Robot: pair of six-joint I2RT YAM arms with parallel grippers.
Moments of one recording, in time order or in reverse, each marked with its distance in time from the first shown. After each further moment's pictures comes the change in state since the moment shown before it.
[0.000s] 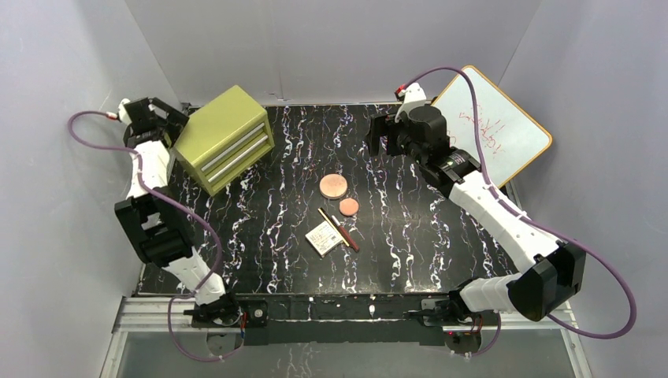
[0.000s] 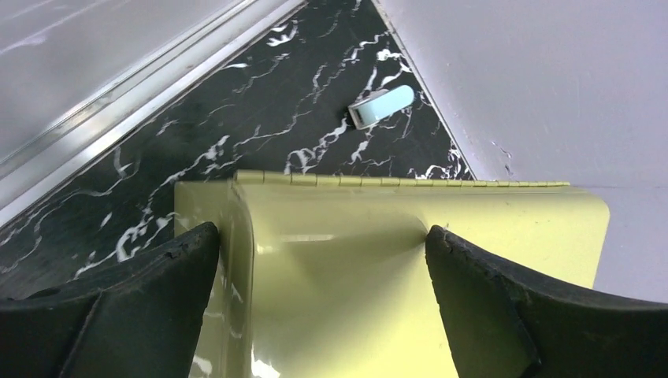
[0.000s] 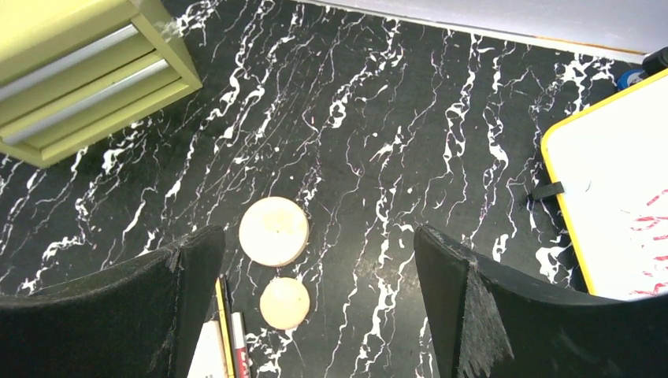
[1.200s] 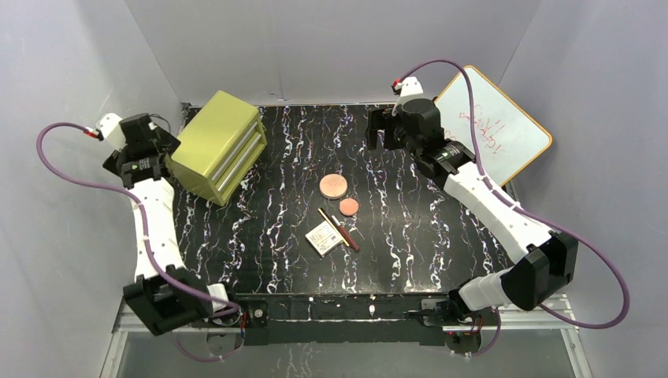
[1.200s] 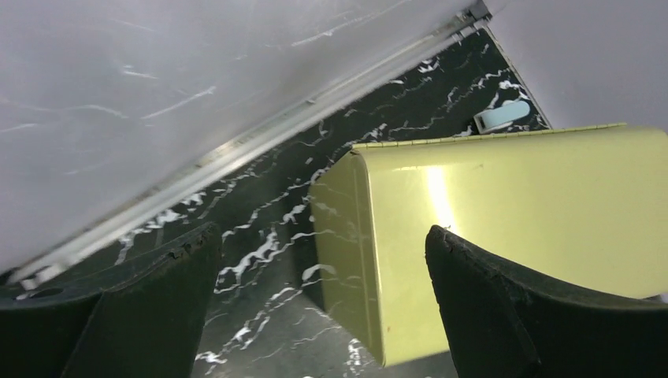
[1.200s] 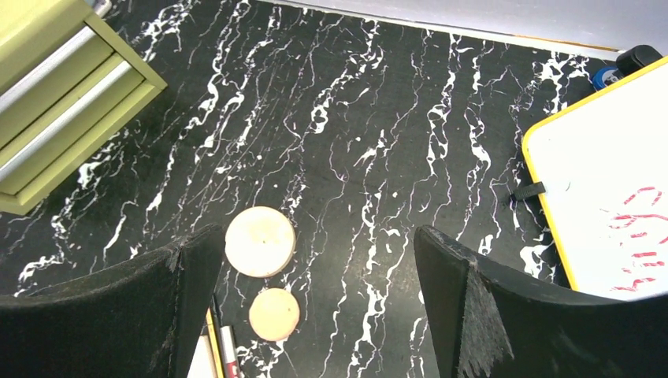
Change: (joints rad) left arm -0.132 -0.500 -0.134 -0.336 -0.534 0.184; right arm 0.000 0.085 0.083 -0.047 0.058 -0.005
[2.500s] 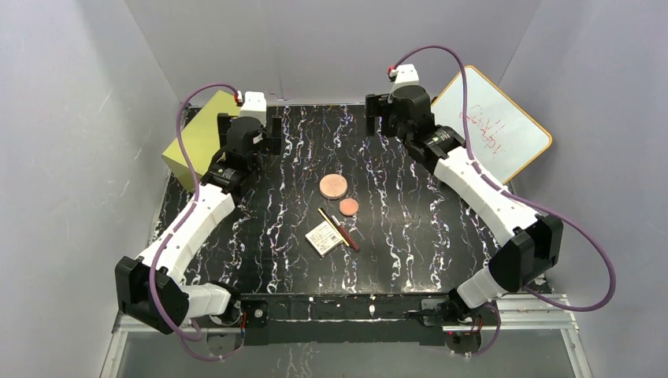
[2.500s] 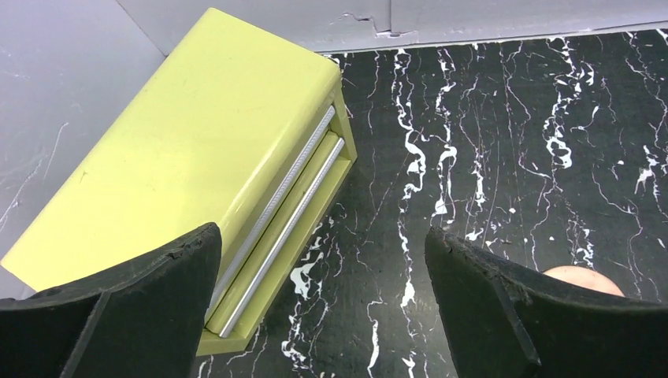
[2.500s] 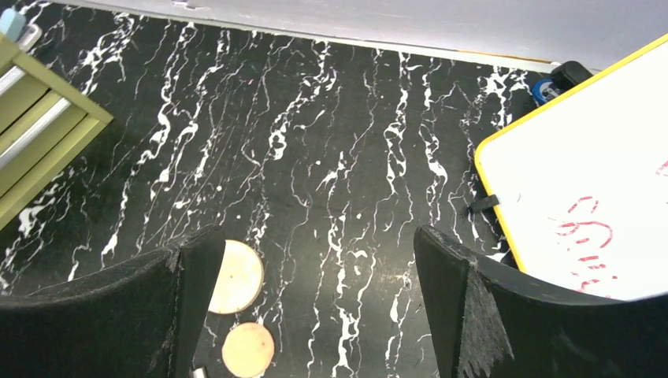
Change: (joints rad) left arm -0.691 0.048 -0.170 0.456 -0.008 0.535; right arm 0.000 0.097 0.124 -0.026 0.108 -0.022
